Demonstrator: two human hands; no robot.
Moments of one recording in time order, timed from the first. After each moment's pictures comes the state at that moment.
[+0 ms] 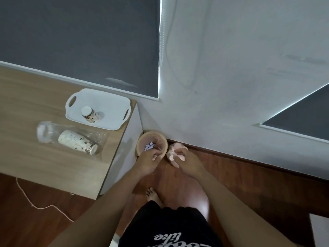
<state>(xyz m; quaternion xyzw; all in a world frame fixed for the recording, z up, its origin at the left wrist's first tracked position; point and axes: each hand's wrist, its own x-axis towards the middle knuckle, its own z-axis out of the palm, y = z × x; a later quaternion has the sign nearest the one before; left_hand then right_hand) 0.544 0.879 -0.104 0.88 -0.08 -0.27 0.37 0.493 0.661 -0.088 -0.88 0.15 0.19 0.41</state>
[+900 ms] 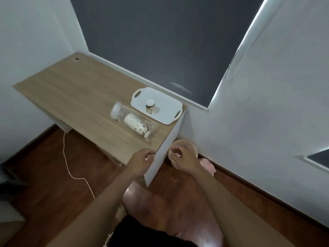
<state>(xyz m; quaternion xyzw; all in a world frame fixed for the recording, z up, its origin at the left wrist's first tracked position) 0.423 1.119 -0.064 0.87 0.05 -0.13 0.47 0.457 0.883 -0.035 -0.89 -0.01 0.21 0.40</state>
